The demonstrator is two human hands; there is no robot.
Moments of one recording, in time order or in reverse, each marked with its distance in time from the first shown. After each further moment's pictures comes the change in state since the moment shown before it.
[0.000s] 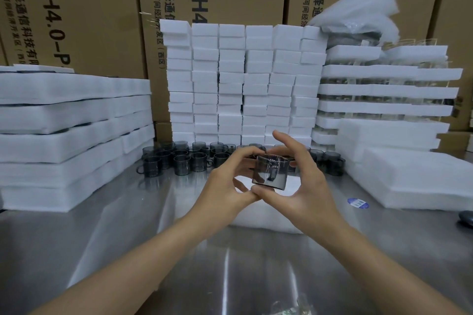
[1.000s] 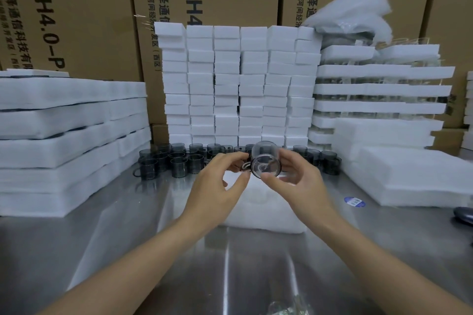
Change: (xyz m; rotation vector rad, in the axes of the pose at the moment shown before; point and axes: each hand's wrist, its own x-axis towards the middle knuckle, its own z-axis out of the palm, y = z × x) left_hand -0.002 -0.002 -0.005 0.258 0.174 -0.100; right_hand 0.004 0.017 0.000 0.226 0.020 0.359
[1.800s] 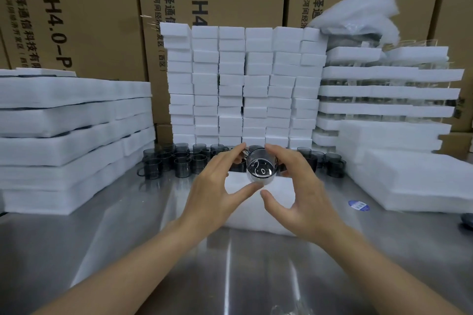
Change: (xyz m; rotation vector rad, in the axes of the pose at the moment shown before) left_hand -0.002 -0.007 -0.004 0.110 0.024 0.170; right_hand -0.001 0.012 -0.003 -0.357 -0.089 -0.525
